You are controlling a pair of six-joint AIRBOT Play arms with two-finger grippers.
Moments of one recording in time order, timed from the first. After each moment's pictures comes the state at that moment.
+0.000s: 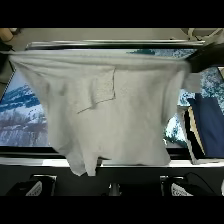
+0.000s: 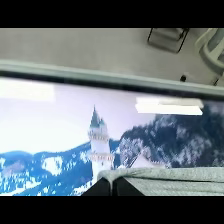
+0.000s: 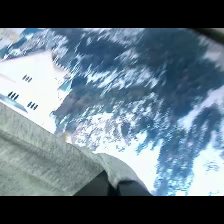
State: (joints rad) left arm 0.13 -0.86 1.34 1.21 -0.92 -1.51; right arm -0.12 -1.29 1.82 -1.22 1.36 0.98
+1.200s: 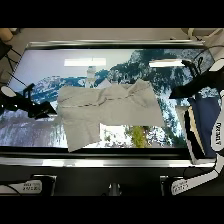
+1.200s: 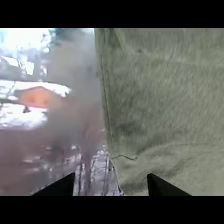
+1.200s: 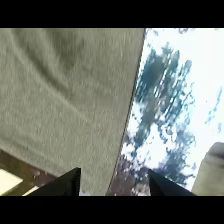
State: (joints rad) left arm 0.25 -1.48 1.15 1.14 -1.28 -1.42; right arm -0.27 -1.74 1.72 -1.16 1.55 0.98
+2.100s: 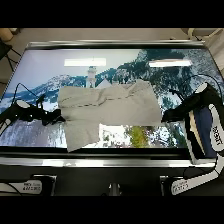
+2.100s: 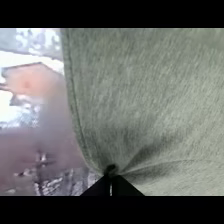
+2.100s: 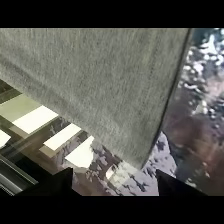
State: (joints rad) left arm 0.21 -1.53 0.96 0.97 -1.06 -1.35; right arm -0.27 -1.74 1.35 -1.16 1.54 0.91
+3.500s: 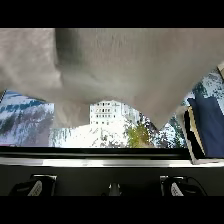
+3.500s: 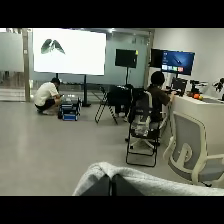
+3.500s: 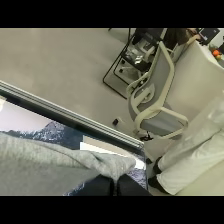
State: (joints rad) left arm 0.20 -0.70 1.83 1.01 -0.99 -1.43; right arm -0.19 -0.85 1.98 -1.46 1.26 1.02
